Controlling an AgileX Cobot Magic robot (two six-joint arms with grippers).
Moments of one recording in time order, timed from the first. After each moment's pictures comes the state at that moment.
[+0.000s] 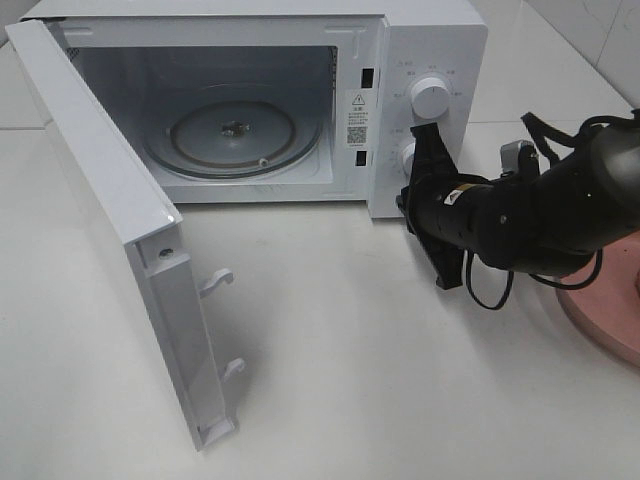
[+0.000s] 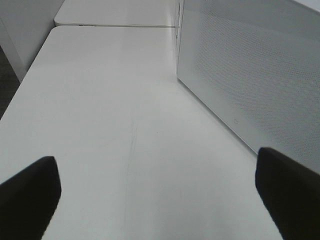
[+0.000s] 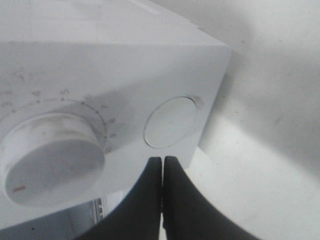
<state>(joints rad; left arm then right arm) 0.04 0.00 -0.50 -0.07 1.04 0.02 0.50 1.96 -0.77 0.49 -0.65 1.20</state>
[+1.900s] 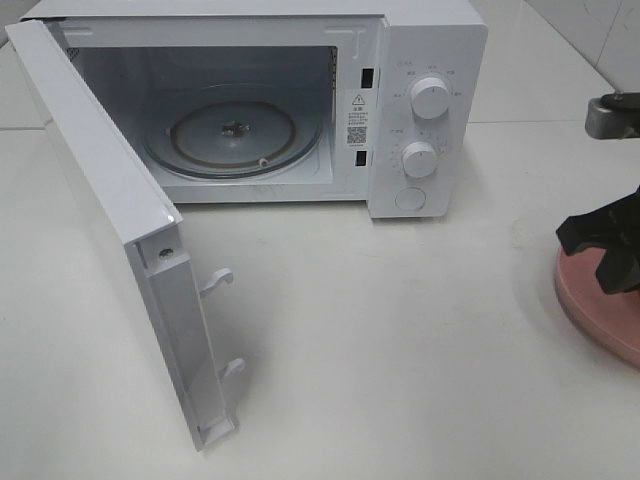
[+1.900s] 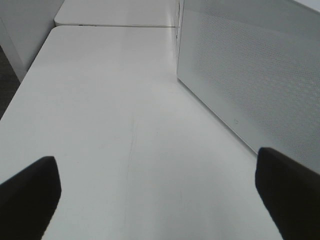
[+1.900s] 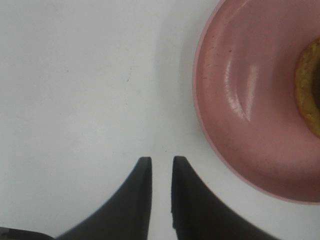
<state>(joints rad) 0.04 0.00 -0.50 -0.07 1.04 0.02 0.15 1.31 -0.76 0.00 0.74 0.07</state>
